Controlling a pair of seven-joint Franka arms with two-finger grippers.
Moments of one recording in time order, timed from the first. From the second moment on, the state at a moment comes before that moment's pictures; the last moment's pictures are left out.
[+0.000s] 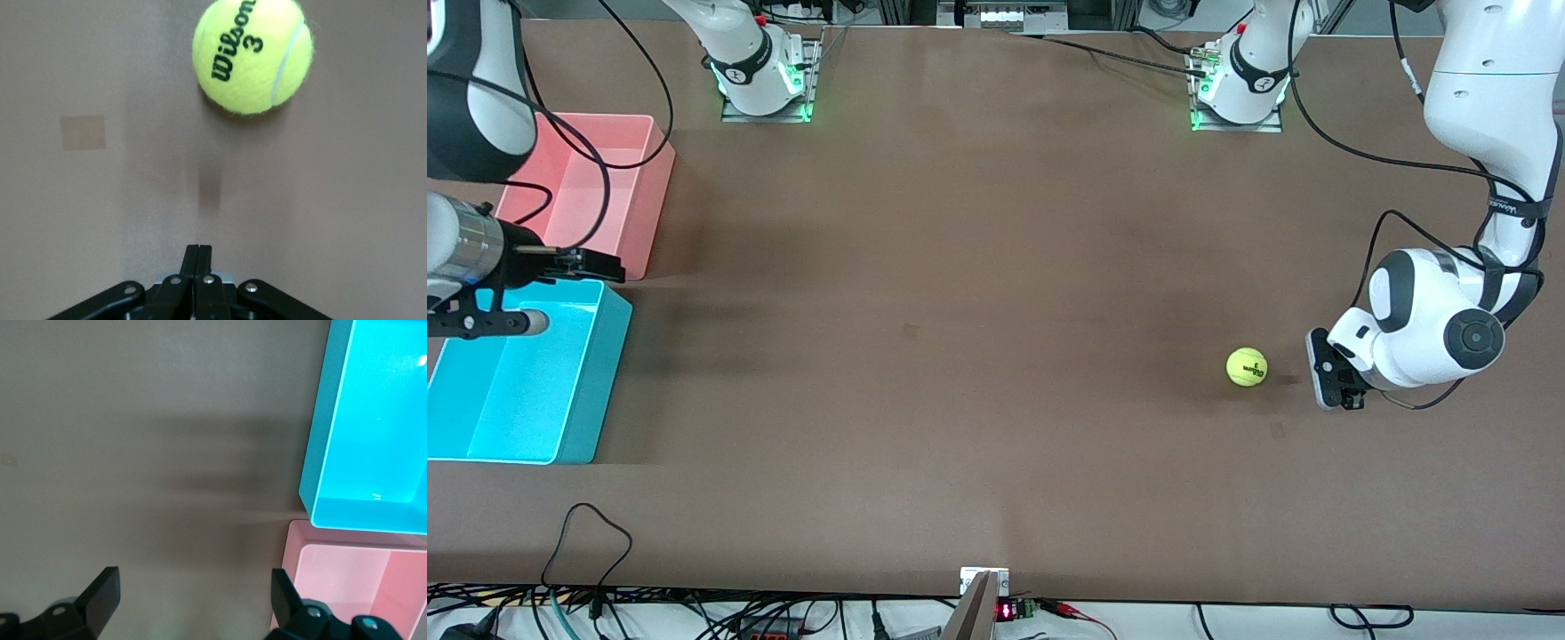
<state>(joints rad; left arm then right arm) 0.16 0.62 -0.09 -1.75 0.11 2.28 1.49 -0.05 0.28 0.04 -1.49 -0.03 1.56 -0.04</state>
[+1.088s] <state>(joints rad) -0.02 0.63 -0.11 -1.76 0.14 2.30 1.39 -0.05 0.28 0.04 -1.49 -0.03 1.55 -0.04</state>
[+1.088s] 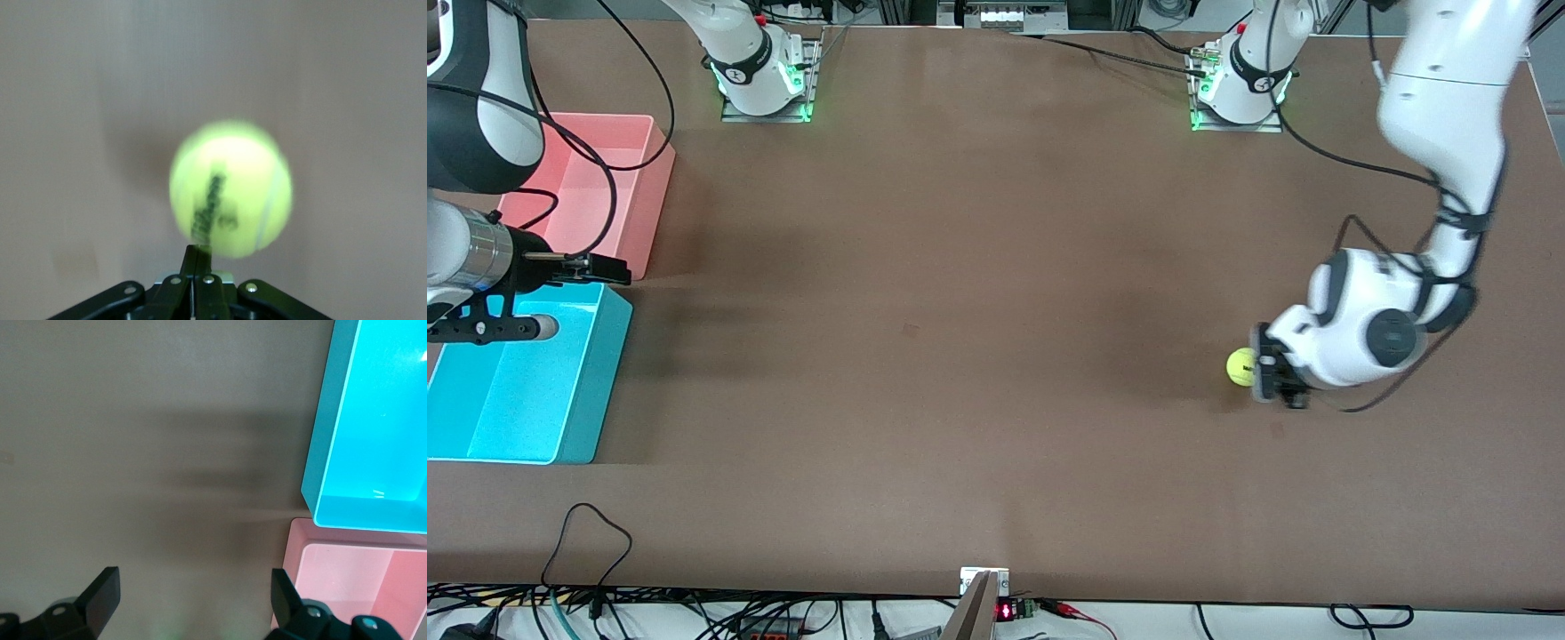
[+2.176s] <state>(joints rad) 0.05 0.55 -0.09 -1.52 0.13 1.98 1.21 0.04 0.30 0.06 -1.83 -0.01 1.78 -0.03</state>
